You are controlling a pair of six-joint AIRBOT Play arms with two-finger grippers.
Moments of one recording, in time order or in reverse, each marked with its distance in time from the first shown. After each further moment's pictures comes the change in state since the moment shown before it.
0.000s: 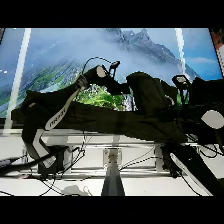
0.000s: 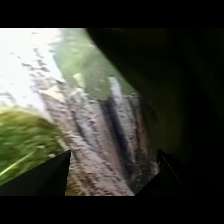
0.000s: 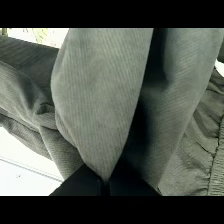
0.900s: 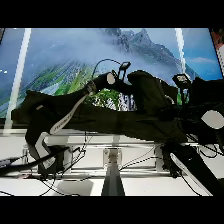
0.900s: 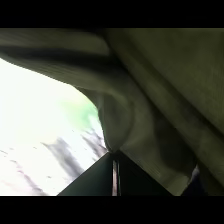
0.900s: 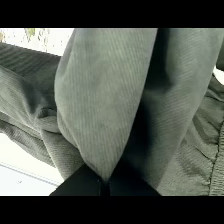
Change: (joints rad) left arm -0.082 0.001 0.024 0.051 0.220 0.071; right arm 0.000 0.001 0.000 0.000 -0.024 0.001
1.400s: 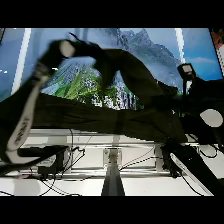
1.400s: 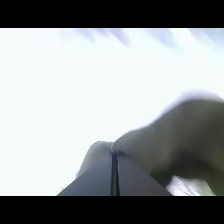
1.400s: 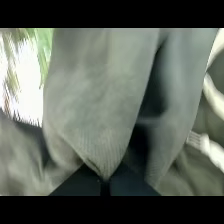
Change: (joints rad) left arm 0.356 0.420 0.020 0.495 0.013 0.006; right arm 0.000 -0.032 -0.001 0.007 -0.344 0.001
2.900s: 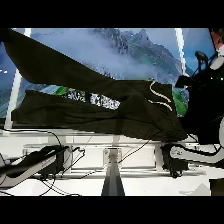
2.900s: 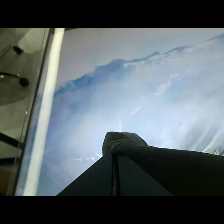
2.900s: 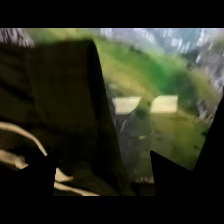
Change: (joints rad) left arm 0.440 0.338 0.000 0.467 -0.217 0.004; right arm -0.705 -0.790 0.363 0.085 0.253 -0.366
